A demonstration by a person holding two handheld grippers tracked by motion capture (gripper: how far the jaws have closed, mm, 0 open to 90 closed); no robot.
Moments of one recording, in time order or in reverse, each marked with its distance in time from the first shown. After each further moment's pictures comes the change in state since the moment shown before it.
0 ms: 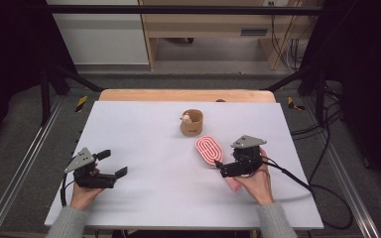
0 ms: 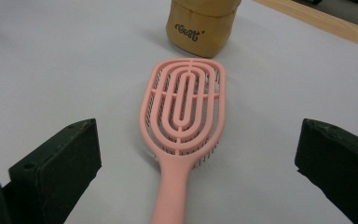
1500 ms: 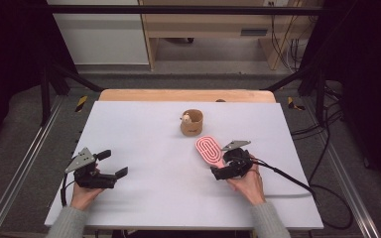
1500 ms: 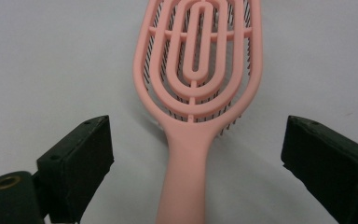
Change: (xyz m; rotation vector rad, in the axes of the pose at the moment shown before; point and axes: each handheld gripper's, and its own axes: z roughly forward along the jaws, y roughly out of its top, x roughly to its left) left arm -0.001 0.000 0.001 0.005 0.001 0.003; right arm 0.004 -0.017 0.041 0.192 0.011 0.033
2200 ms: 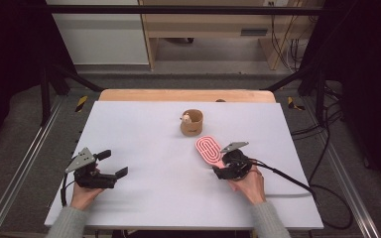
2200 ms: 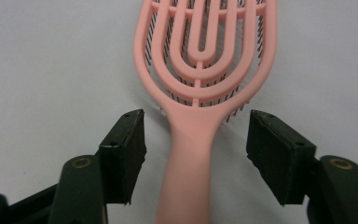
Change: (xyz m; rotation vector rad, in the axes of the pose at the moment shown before) left arm 0.000 0.000 0.000 0.002 0.001 0.000; right arm 0.002 -0.003 0.005 0.045 0.005 -0.019
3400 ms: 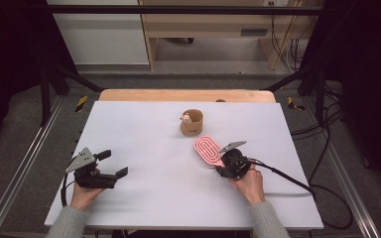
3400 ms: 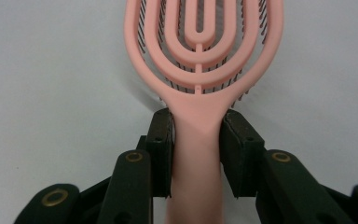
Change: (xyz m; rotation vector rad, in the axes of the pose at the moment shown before) left arm 0.000 0.000 0.000 0.003 0.000 0.001; right arm -0.002 0.001 0.006 0.058 0.012 0.016
